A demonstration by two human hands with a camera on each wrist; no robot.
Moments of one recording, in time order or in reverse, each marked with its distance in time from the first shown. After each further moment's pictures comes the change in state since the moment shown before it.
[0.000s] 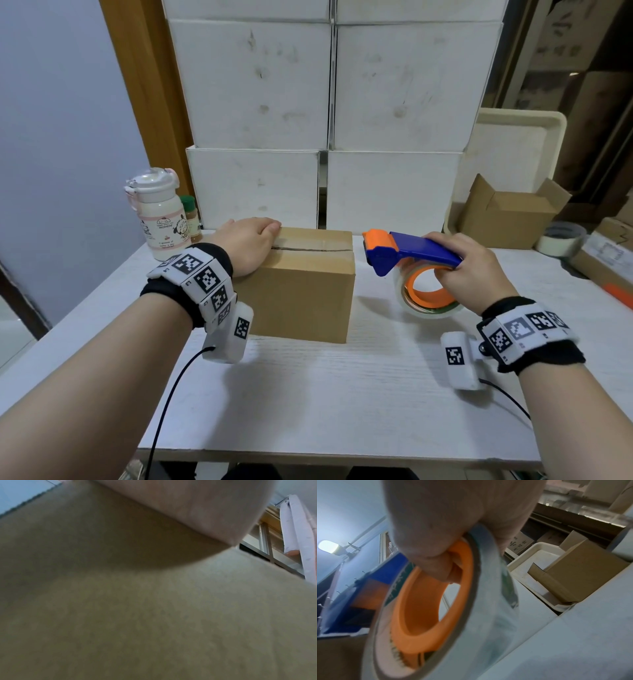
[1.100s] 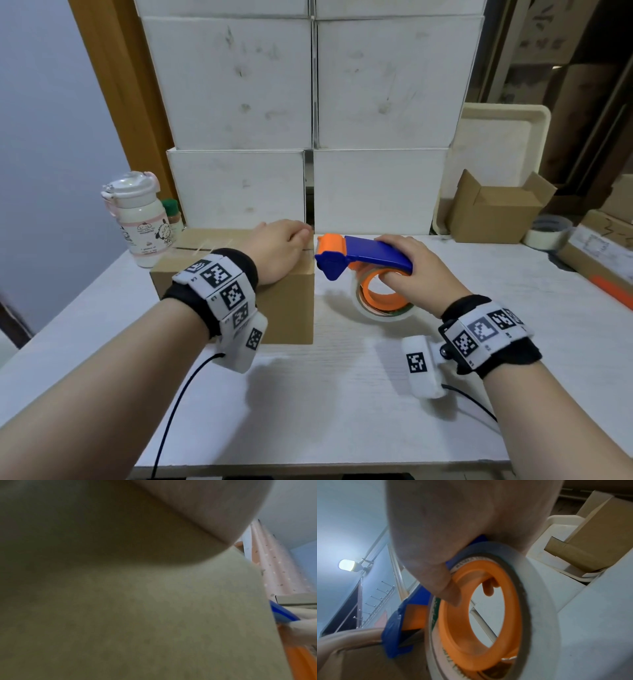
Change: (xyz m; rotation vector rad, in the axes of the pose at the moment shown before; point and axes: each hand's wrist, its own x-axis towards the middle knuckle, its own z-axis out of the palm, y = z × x) left_hand 0.006 0.052 0.021 -0.133 -0.002 0.148; right_hand 0.005 -0.020 0.028 0.184 -0.215 0.050
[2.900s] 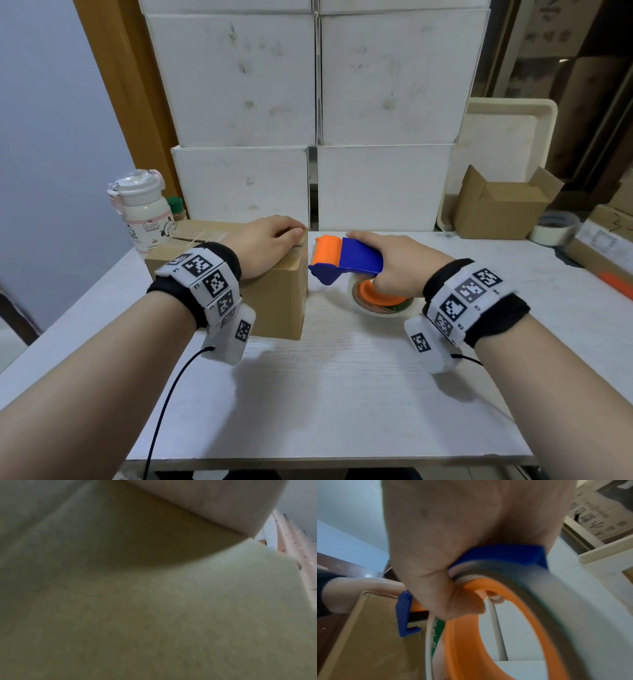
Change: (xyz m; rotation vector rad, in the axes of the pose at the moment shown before) left_hand -0.004 -0.021 -0.013 -0.046 -0.019 0.005; right_hand 0.018 -0.042 0.002 -0.345 -0.290 -0.017
